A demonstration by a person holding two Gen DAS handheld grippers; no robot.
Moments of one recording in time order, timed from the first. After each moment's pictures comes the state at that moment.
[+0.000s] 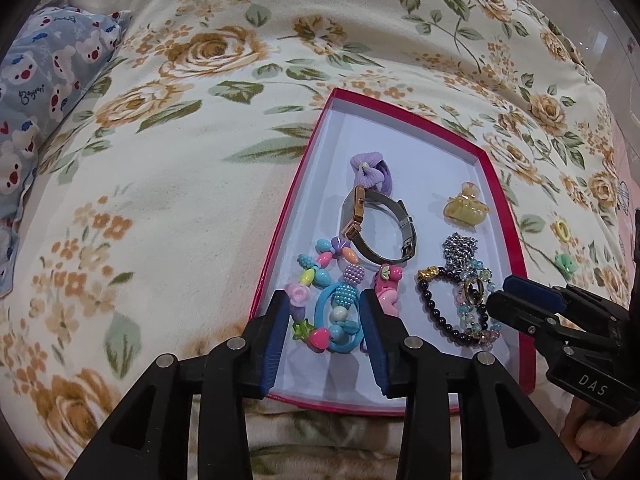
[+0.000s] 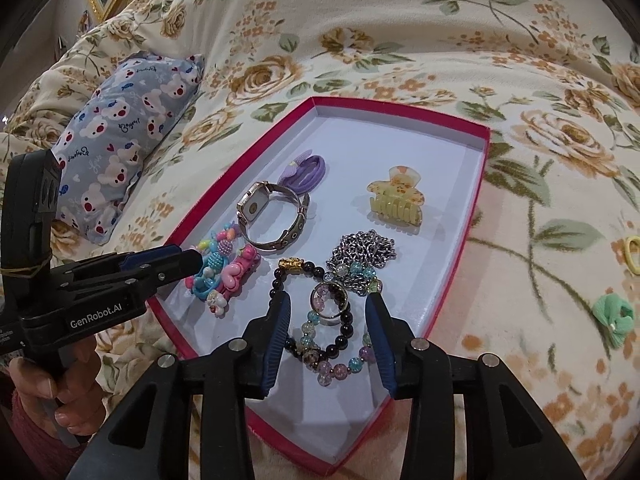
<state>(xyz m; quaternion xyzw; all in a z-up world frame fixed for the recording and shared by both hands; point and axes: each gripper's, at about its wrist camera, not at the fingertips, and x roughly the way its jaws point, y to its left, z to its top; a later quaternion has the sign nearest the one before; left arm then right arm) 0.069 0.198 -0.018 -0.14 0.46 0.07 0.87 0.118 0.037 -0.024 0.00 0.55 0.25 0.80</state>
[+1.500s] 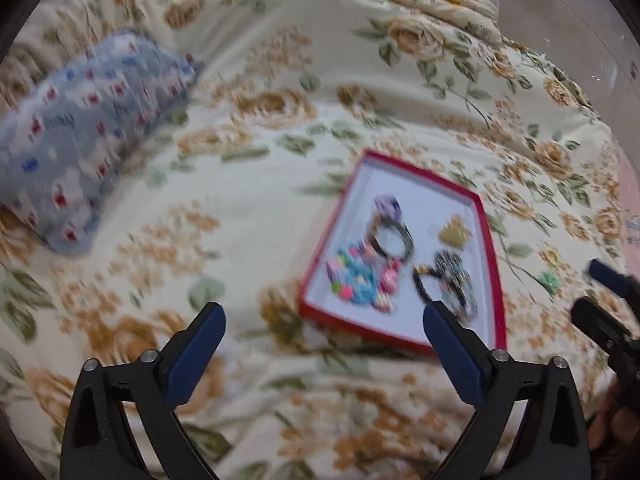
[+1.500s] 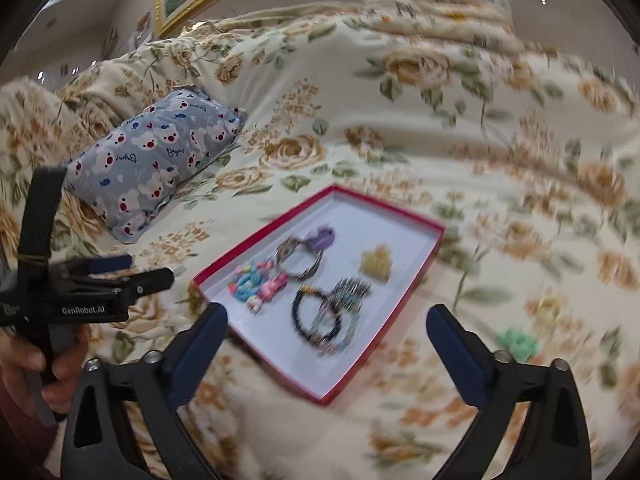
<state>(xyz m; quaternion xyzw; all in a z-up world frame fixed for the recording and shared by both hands) -0.059 0.168 0.056 -0.12 0.36 0.16 0.91 0.049 0.015 0.072 -0.09 0.39 0.26 0.88</state>
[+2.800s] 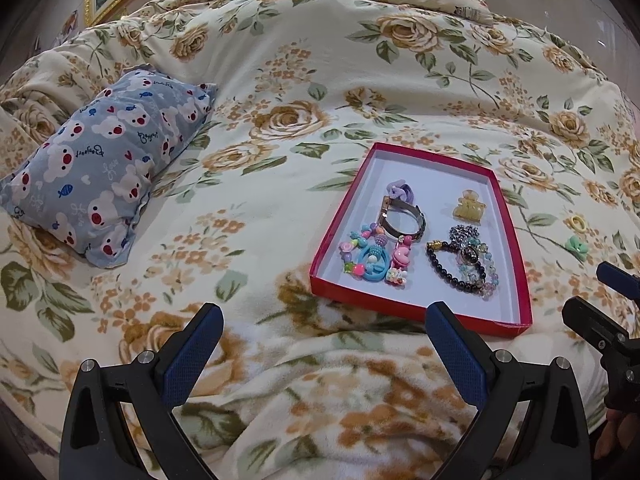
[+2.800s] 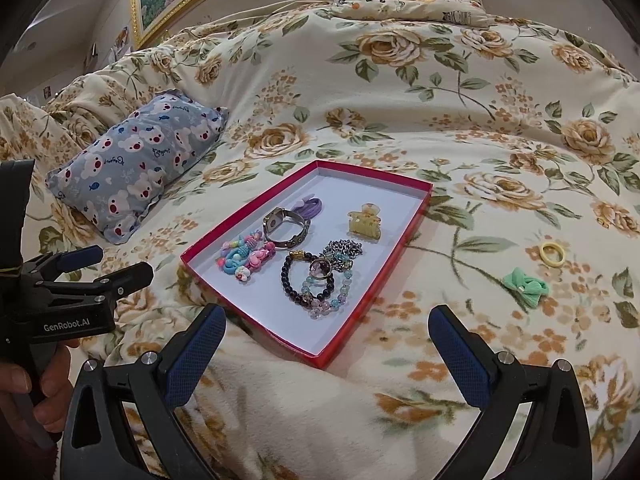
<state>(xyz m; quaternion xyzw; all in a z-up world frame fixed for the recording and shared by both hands) -0.085 0.114 0.042 -0.04 0.37 0.20 0.91 0.024 -0.010 0.033 -0.03 0.42 0.24 0.88</state>
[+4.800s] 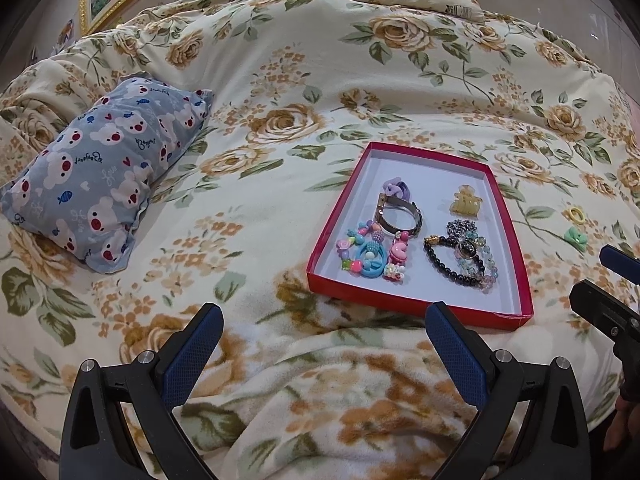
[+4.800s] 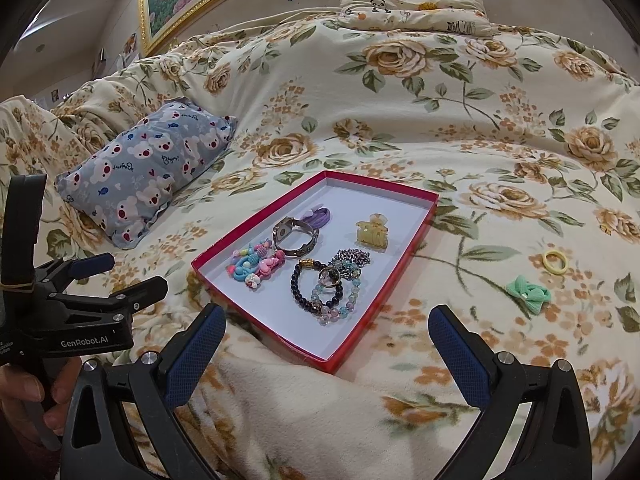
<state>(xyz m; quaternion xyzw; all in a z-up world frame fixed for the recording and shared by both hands) -0.089 0.114 0.038 -0.03 0.36 0.19 0.91 0.018 -0.007 0.040 -0.03 0.40 0.25 0.88</state>
